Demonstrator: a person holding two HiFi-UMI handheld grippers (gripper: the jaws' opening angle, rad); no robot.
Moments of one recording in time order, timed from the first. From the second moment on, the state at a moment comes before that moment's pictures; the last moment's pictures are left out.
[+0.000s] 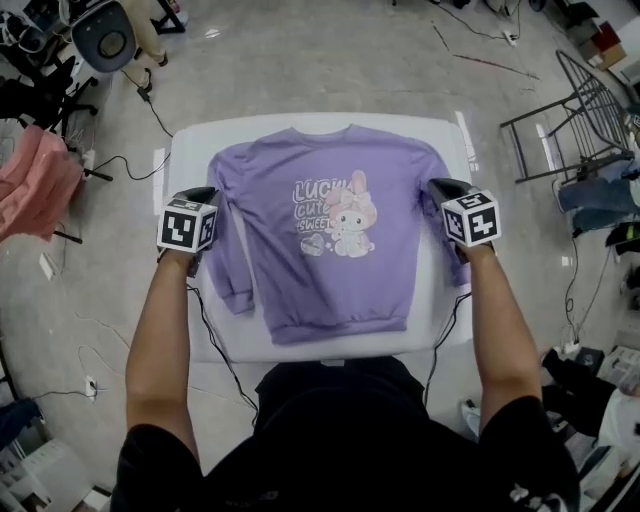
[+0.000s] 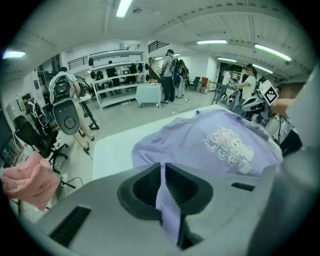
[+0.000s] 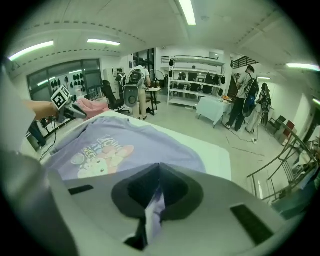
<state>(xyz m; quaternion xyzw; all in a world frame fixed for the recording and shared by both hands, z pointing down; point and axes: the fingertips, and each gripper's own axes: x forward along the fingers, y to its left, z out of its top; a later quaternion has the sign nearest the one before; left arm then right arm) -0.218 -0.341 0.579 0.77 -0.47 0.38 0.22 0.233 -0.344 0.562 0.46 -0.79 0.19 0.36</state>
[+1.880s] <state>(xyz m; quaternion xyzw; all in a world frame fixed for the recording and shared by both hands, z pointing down) -0.111 -0.009 0.648 0.78 -0.45 0.39 0.21 0.192 -0.023 0.645 0.37 -0.82 0.16 0.39</state>
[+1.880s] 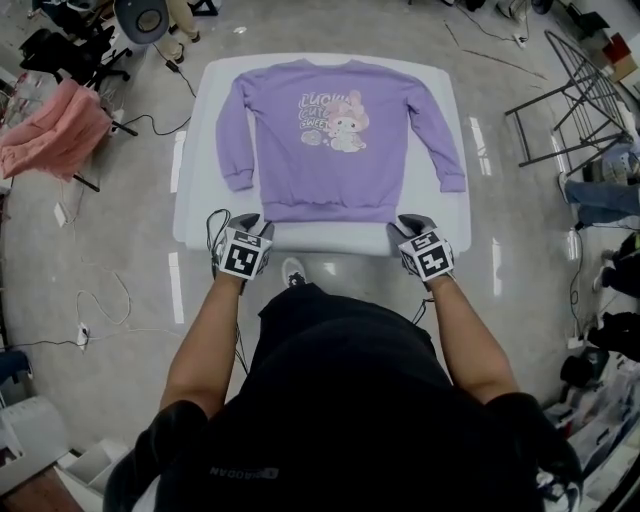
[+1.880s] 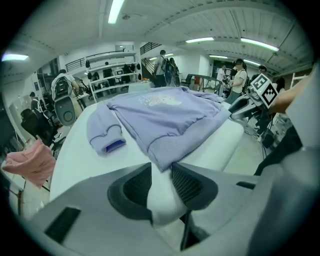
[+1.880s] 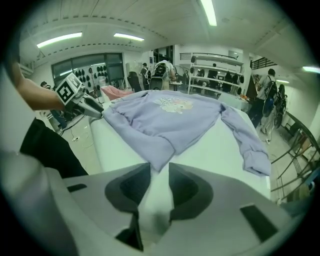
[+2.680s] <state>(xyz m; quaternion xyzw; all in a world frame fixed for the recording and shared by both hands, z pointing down) -0.135 0.010 0.641 0.73 -0.48 0.35 0.35 0.191 0.001 0.634 0.35 -0.82 0.27 0.37</state>
